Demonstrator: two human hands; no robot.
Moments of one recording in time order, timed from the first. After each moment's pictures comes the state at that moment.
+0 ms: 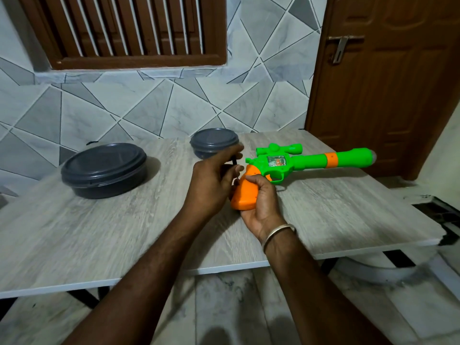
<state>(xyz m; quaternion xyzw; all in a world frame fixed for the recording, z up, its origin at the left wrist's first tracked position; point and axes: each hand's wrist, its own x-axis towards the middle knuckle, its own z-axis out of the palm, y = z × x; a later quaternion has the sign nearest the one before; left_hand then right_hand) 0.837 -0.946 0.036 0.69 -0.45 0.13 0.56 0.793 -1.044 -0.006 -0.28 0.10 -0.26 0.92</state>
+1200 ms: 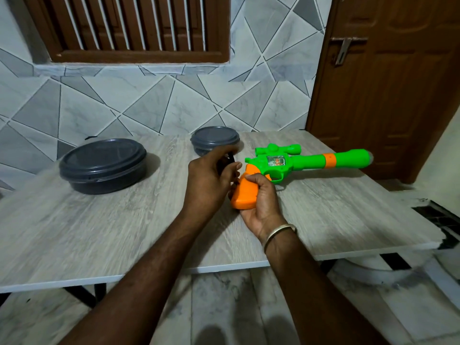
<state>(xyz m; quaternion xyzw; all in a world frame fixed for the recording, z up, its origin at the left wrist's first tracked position) 0.841 -0.947 0.028 0.68 -0.40 0.17 0.59 0.794 -1.046 -0.007 -0.31 0.11 -0.23 0.92</state>
